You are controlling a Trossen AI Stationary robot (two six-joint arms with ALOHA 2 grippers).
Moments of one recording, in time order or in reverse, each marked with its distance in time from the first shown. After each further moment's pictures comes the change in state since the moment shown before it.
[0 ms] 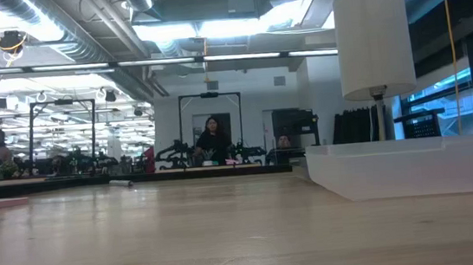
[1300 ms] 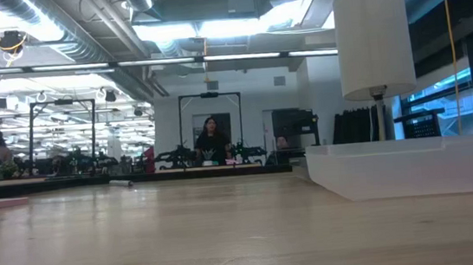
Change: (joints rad) left arm 0.003 0.001 -0.048 0.060 -0.001 0.000; right arm 0.000 0.000 0.000 0.000 0.000 0.000
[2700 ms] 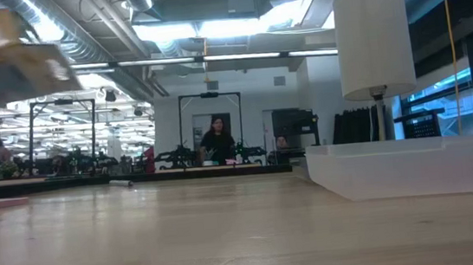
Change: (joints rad) left arm 0.400 -0.265 0.078 -0.021 -0.132 0.848; right arm -0.011 -0.005 0.004 -0.059 0.002 -0.016
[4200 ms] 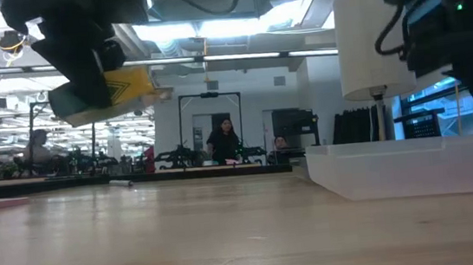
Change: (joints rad) left arm 0.405 -0.011 0.000 -0.004 -0.009 0.436; right arm -0.213 -0.645 -1.020 -0.393 -0.219 1.194
